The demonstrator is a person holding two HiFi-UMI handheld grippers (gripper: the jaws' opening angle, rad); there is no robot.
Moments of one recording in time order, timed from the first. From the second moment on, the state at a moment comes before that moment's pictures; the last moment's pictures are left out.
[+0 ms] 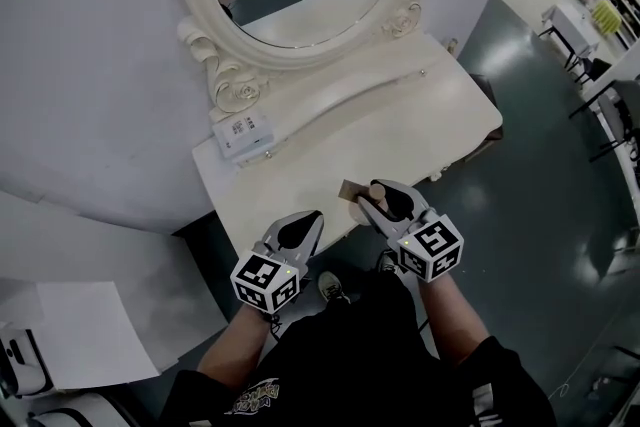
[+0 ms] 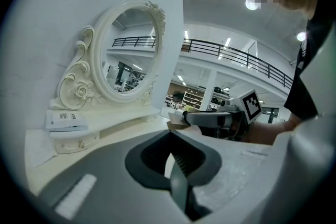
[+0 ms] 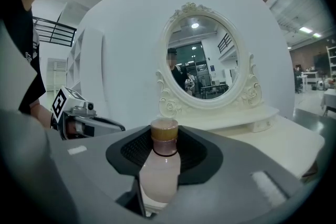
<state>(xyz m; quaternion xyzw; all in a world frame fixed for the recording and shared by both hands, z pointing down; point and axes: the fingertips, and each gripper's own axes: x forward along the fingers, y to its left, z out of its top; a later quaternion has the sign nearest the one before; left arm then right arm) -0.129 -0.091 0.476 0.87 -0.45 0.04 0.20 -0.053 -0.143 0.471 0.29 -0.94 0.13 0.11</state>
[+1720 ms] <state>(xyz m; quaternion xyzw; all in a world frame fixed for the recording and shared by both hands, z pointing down) -0.115 -0.248 0.486 0.79 -0.58 0.02 0.20 -0.086 -0.328 0.496 0.11 -0.98 0.12 0.16</state>
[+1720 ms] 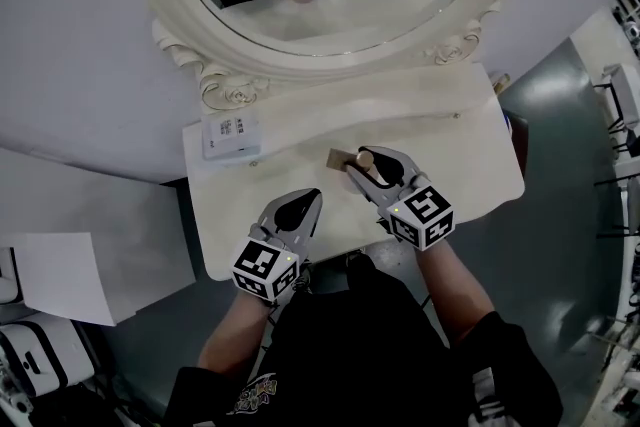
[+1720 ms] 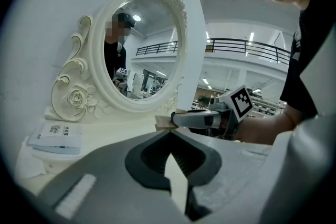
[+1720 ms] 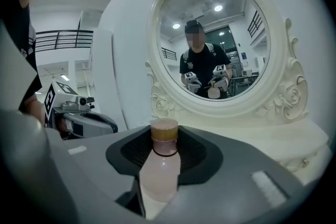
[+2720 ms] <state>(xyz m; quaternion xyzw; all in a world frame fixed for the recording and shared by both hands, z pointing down) -0.106 -0.296 0.501 0.74 -0.65 0.03 0.20 -0.133 -0.424 0.529 0.03 -0.98 0.08 0.17</state>
